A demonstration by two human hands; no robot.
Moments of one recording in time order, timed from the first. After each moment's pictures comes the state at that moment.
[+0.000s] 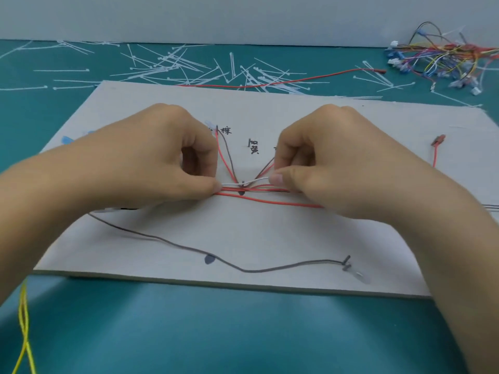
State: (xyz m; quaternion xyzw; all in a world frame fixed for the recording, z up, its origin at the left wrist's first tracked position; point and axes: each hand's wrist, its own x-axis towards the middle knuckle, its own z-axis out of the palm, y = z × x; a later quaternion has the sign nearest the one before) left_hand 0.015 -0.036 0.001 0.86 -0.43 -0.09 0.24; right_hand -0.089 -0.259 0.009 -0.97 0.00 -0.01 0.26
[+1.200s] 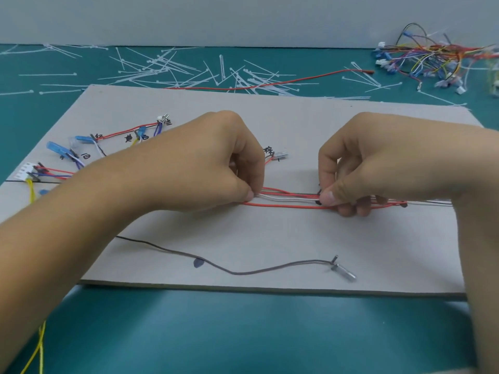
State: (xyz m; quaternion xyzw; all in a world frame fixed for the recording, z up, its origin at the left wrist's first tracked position) left_hand -0.005 -0.087 0.005 0.85 -0.43 -0.16 0.25; right_hand -0.104 -0.314 0.031 -0.94 0.07 0.20 0.27
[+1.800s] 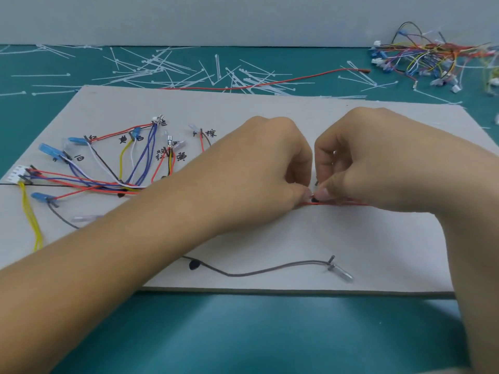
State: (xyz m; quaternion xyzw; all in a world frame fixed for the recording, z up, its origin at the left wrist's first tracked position) left_hand -0.032 -0.131 -0.005 0.85 -0.45 -0.06 0.26; right_hand -0.108 -0.298 0.029 -0.98 0.10 0.07 0.18
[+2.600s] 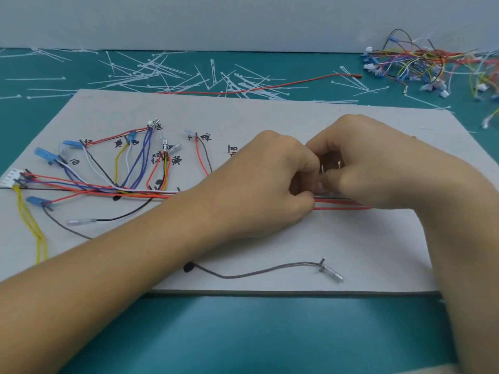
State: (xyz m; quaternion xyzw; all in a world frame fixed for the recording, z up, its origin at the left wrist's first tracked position) left_hand -0.040 -0.145 -0.018 0.79 -0.52 -0.04 0.33; right_hand -0.101 -0.317 0.015 -0.97 -0.01 0.06 0.22
